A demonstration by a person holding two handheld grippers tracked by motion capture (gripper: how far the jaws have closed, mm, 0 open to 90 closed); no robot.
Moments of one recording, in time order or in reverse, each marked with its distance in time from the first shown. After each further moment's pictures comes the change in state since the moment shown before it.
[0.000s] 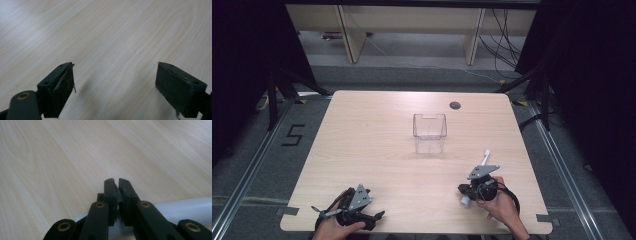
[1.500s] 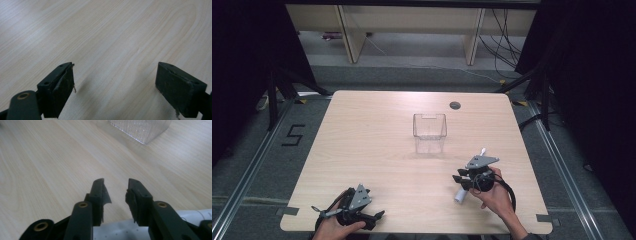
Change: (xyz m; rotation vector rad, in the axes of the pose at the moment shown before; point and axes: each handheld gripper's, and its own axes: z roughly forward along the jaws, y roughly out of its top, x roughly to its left) left arm 0.001 -0.001 0.002 0.007 0.001 -0.001; right arm -0.010 0.022 0.005 -0.132 -0.078 0.012
